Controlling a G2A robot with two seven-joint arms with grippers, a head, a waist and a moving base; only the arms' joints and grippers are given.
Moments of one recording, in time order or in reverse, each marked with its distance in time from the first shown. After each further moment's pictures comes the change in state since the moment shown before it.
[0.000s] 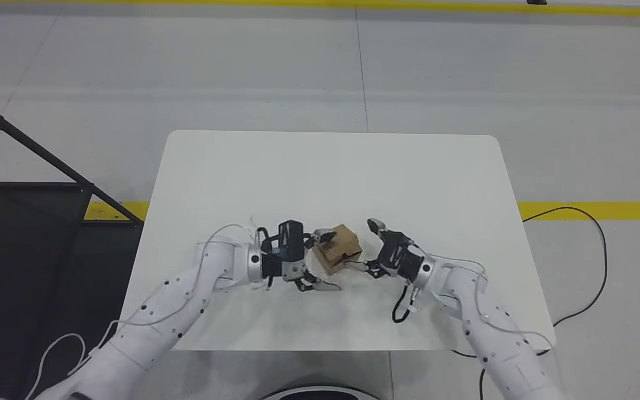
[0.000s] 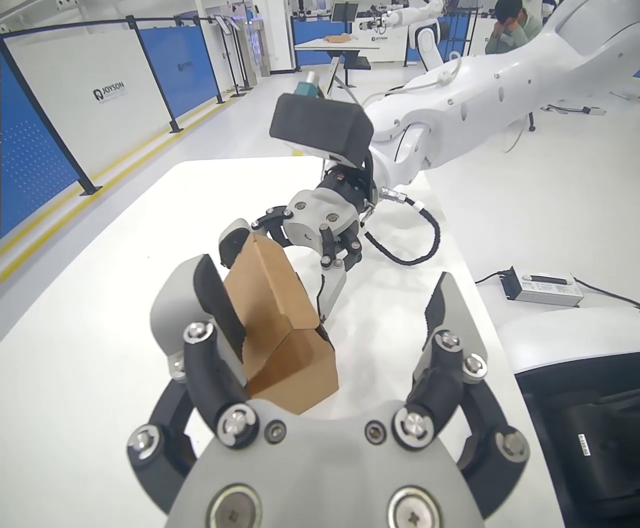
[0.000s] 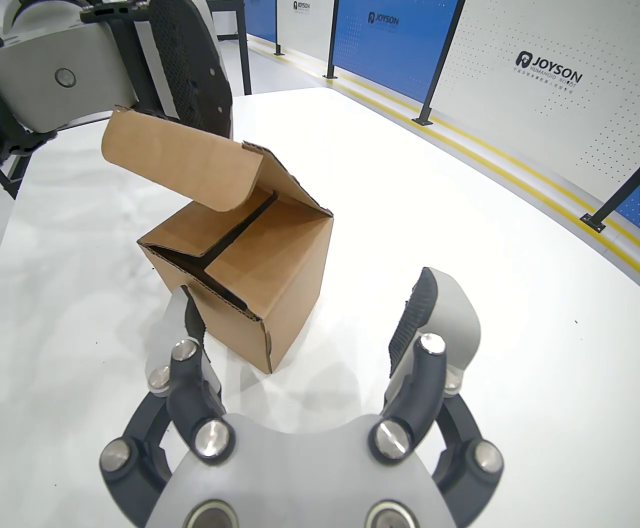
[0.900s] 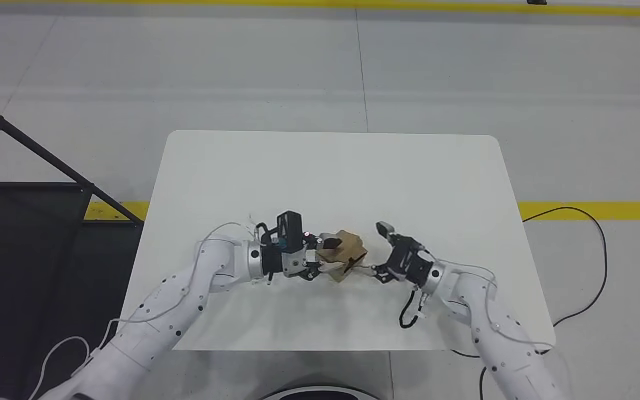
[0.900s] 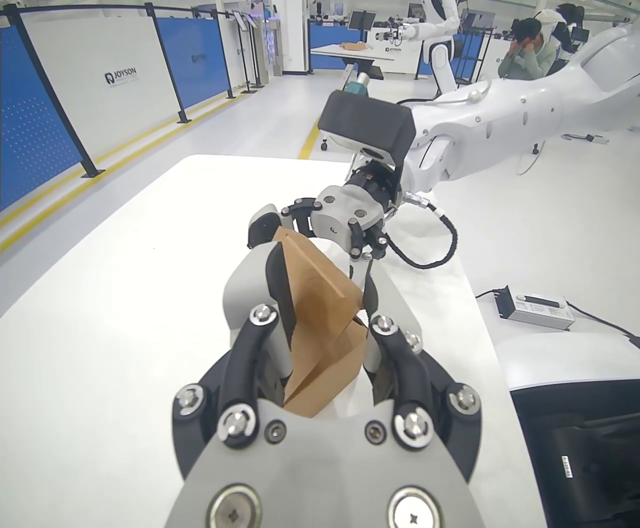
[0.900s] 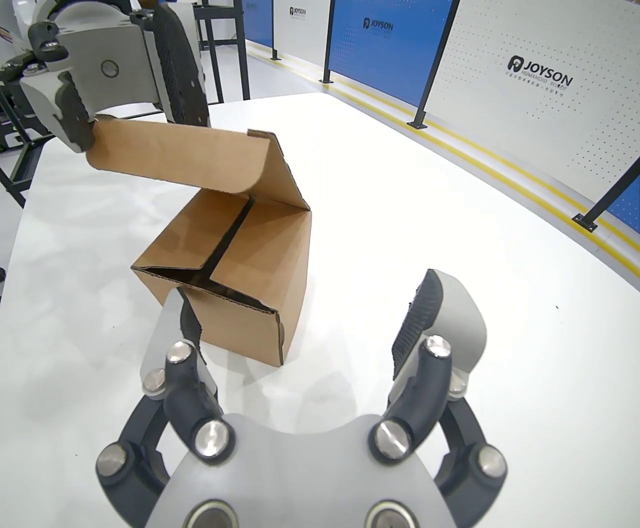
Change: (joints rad) left arm 0.010 -0.013 -0.029 -0.009 -0.119 -0.009 -0.096; right arm -0.060 0.021 0.059 -0.047 0.005 -0.012 0.009
